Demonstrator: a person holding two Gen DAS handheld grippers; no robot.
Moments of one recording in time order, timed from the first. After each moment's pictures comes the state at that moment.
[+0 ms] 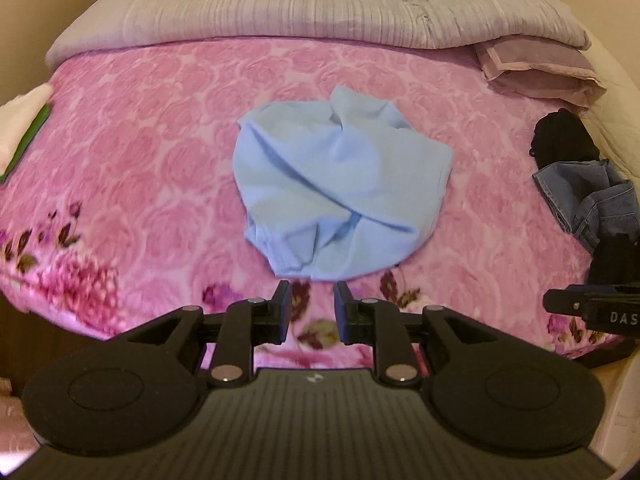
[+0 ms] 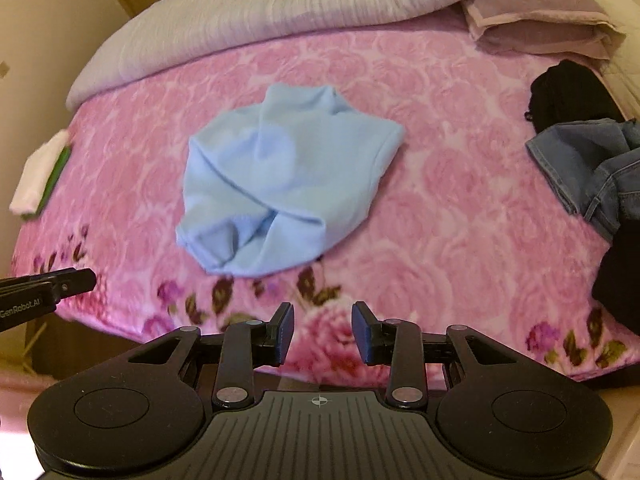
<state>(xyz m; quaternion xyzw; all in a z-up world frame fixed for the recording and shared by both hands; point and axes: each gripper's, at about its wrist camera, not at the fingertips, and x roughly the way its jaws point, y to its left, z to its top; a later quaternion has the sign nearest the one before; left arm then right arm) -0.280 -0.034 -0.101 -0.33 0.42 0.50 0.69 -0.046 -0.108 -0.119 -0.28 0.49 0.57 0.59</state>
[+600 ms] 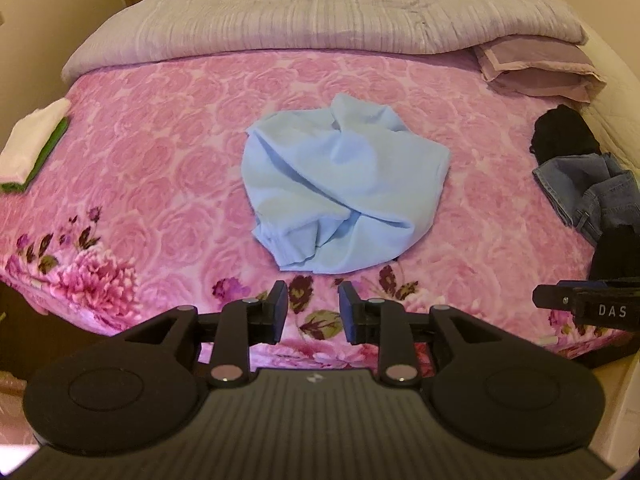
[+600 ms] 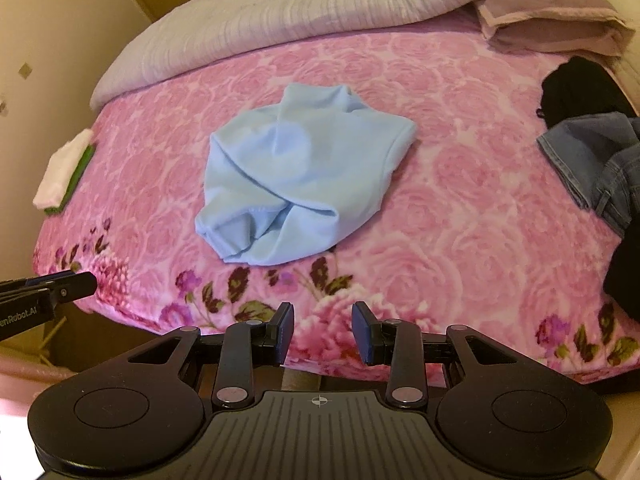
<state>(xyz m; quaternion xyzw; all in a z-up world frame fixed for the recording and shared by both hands) -0.261 -0.058 -0.079 -0.29 0.43 0.50 0.69 -0.031 -0.138 -0.118 -0.26 0.50 0.59 0.58</state>
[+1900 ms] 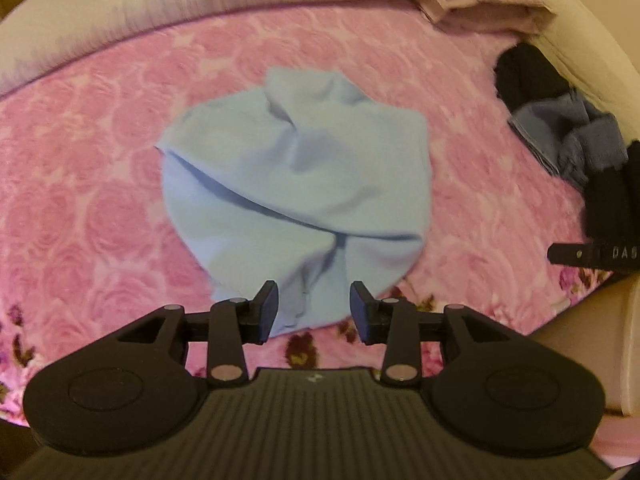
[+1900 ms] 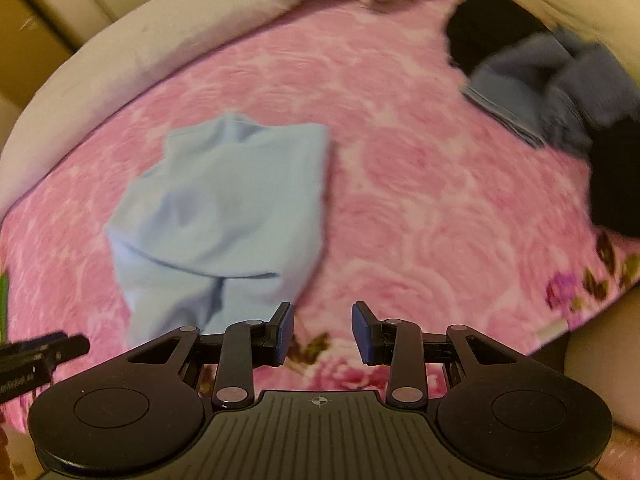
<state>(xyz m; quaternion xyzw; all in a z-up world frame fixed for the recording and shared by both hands) -0.243 0.101 -0.182 -0.29 0.51 0.33 0.74 -0.012 -0.041 -0.176 -0.17 0.57 0.41 0.69</state>
